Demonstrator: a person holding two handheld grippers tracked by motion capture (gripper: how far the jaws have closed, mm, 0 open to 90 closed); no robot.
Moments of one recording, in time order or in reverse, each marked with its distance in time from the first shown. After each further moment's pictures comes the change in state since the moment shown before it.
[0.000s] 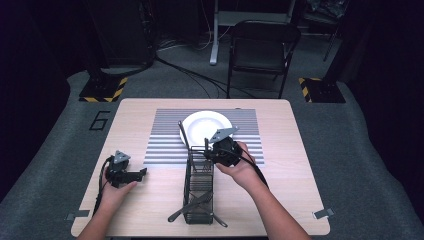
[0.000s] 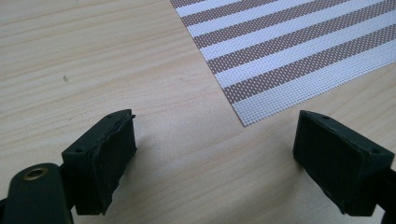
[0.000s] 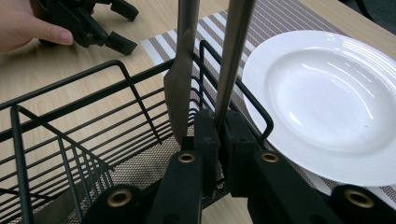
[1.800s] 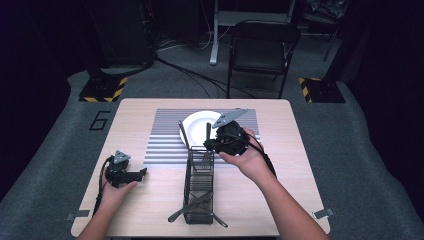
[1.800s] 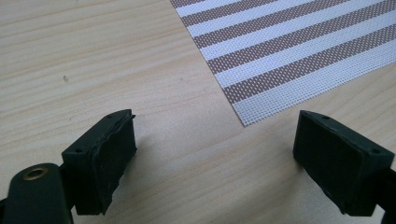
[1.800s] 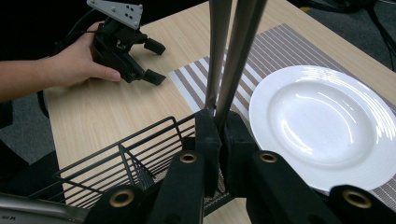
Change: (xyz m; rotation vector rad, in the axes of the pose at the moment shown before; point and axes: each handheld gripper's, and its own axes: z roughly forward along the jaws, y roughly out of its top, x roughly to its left) left arm 0.000 0.000 0.000 0.000 0.000 0.000; right arm 0.006 0.048 -0.064 -0.016 0.060 0.017
